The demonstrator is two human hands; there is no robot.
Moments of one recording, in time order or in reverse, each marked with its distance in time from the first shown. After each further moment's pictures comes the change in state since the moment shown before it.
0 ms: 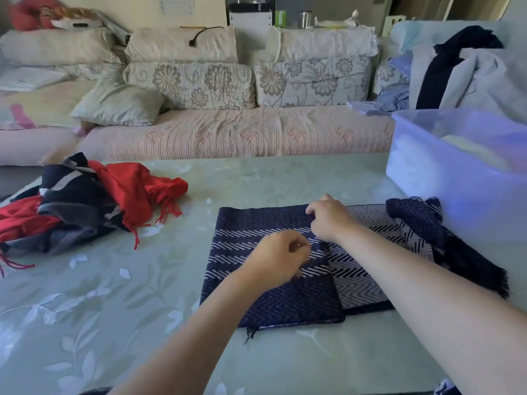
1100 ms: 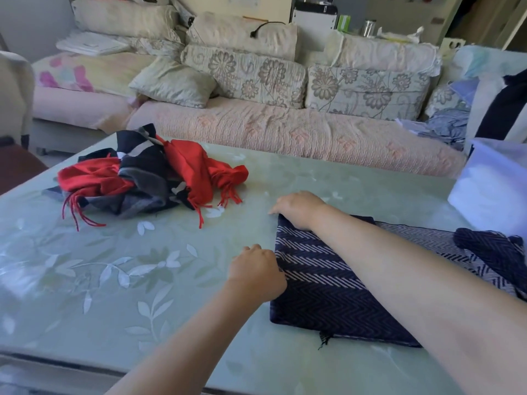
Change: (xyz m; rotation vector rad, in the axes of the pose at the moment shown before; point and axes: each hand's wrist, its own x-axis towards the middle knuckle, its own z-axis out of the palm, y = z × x) left_hand -0.058 -0.109 -0.085 0.589 0.082 -0.290; right_hand 0.061 -0.195 0.037 -0.601 -0.179 -0.698
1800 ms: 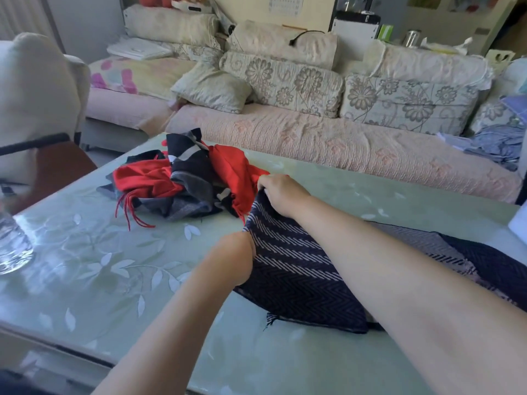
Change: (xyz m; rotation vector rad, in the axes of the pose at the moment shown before) left_hand -0.004 -0.108 -0.070 -0.105 -0.063 -0.207; right_hand 0.104 -0.075 -0.057 0.487 0.337 0.071
